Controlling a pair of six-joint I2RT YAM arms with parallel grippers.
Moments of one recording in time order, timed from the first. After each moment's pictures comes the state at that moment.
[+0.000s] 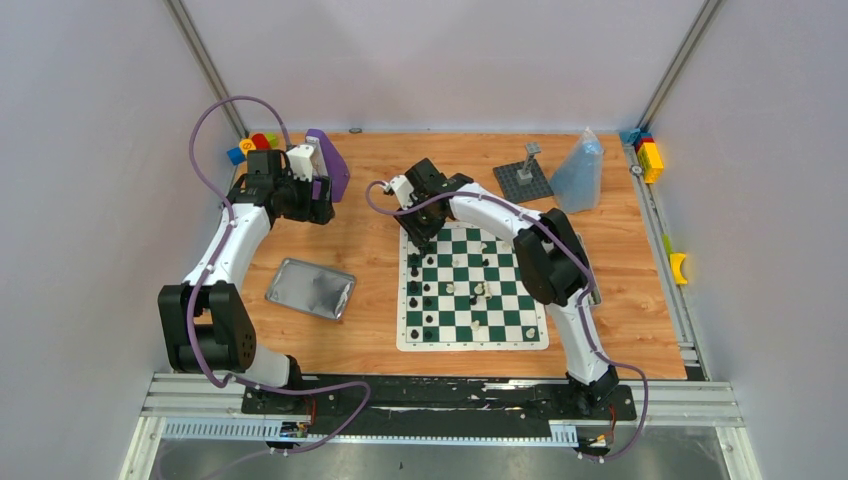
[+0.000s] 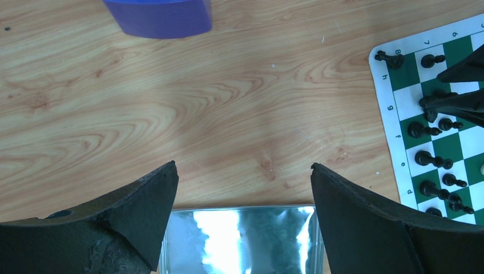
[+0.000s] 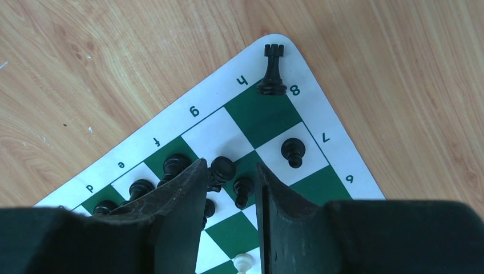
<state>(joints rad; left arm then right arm) 0.03 1.46 1.16 -0.52 0.30 0.16 0.70 2.22 1.83 -0.67 -0.19 -0.20</state>
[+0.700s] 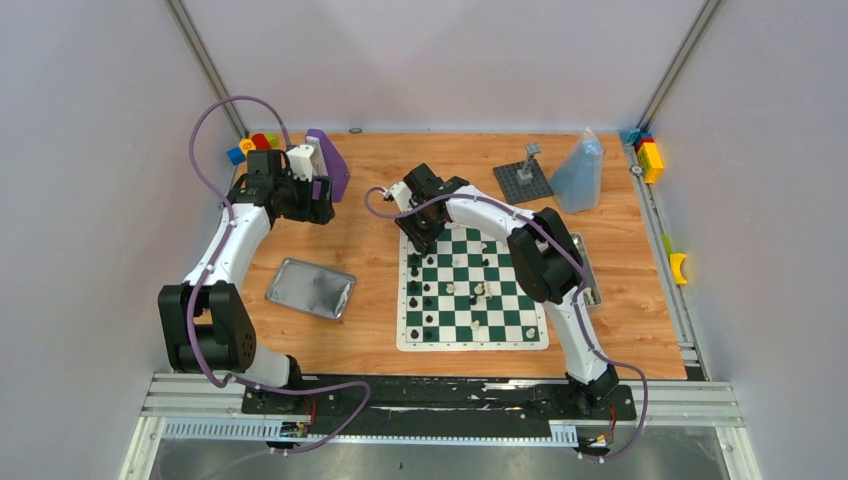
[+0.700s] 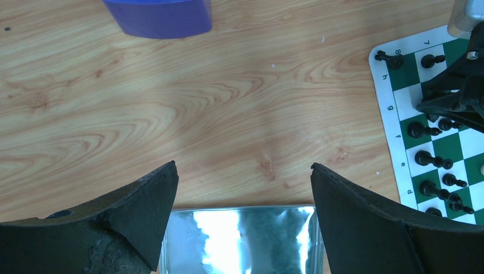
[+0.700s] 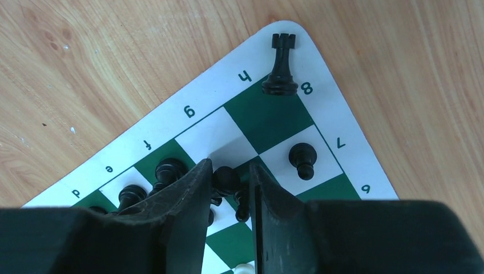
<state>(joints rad) 0.03 1.46 1.16 -0.52 0.30 0.16 0.70 2.27 1.84 -0.69 -0.19 -0.21</state>
